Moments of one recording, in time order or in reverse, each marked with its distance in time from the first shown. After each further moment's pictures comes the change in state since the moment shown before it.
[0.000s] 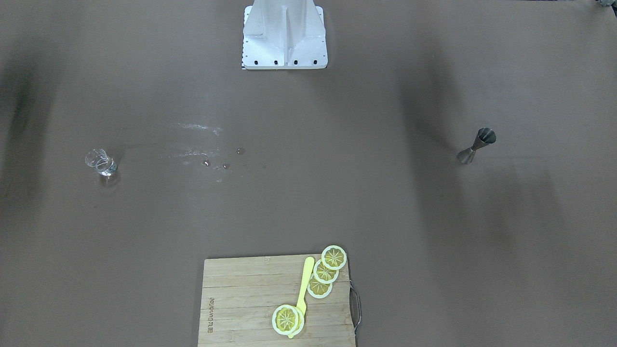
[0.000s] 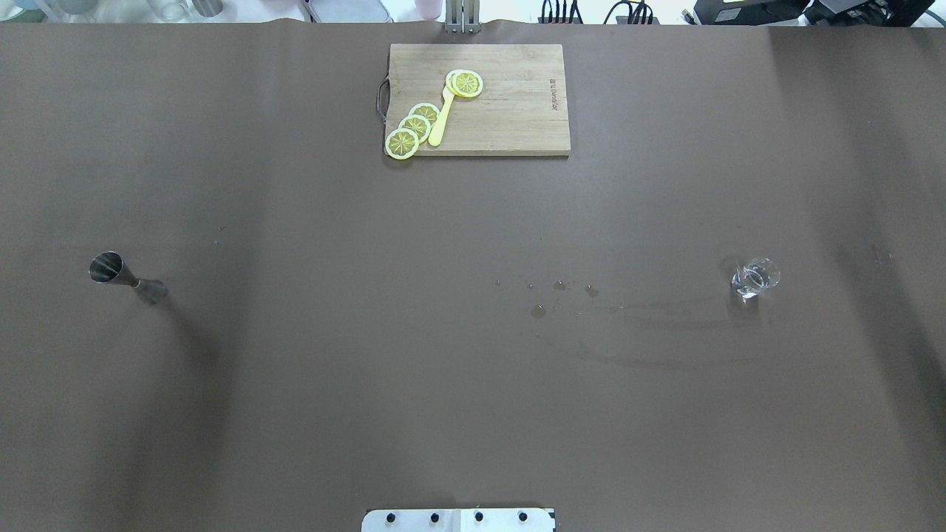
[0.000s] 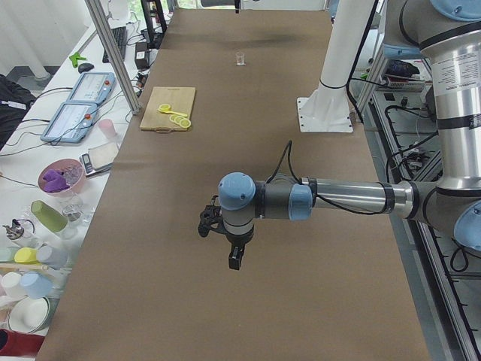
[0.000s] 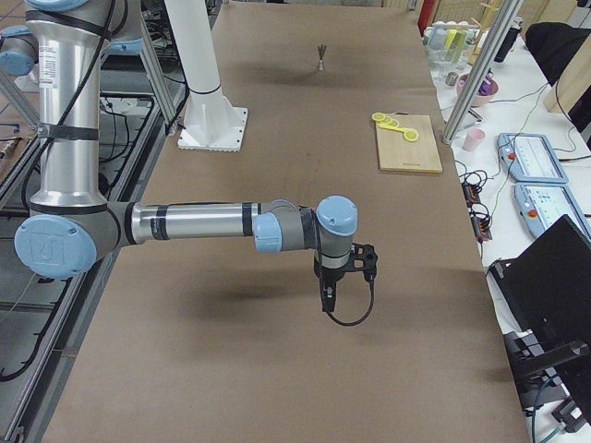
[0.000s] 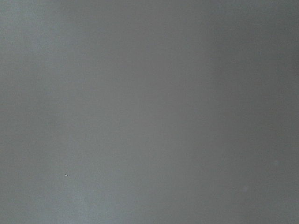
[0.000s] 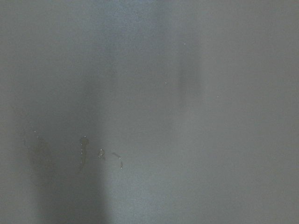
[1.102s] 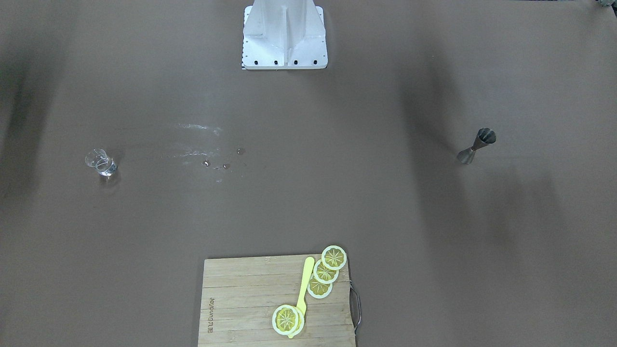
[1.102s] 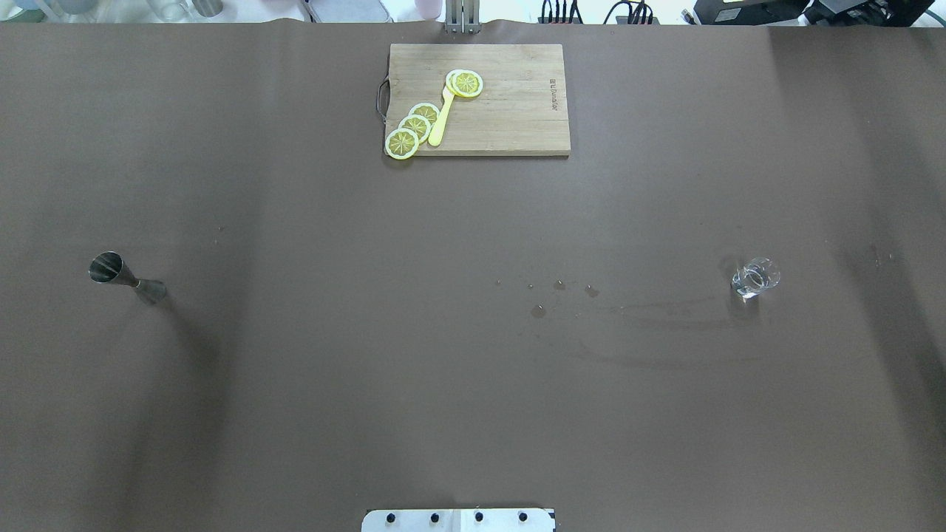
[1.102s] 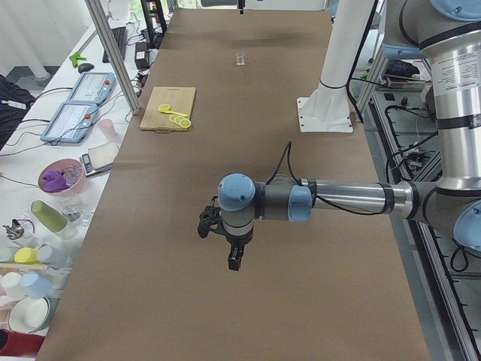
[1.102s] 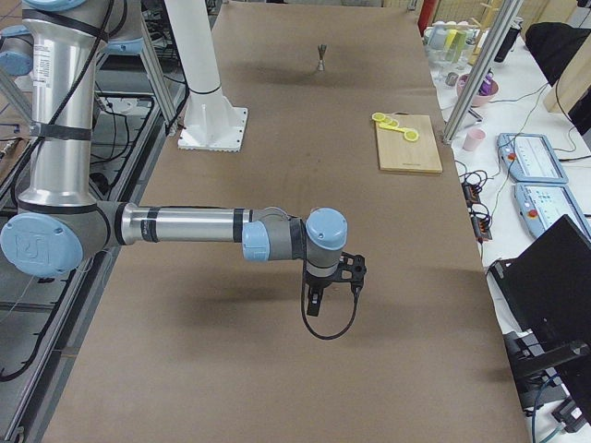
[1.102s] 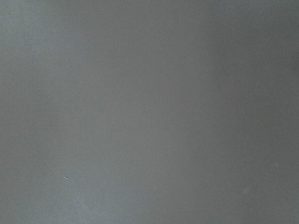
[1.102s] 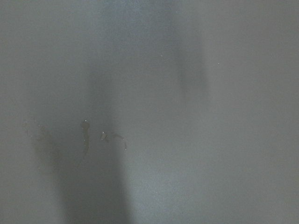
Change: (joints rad) left arm 0.000 -0.001 0.011 -0.011 0.000 -0.001; right arm 0.017 -0.044 -0.004 0.009 0.077 0.064
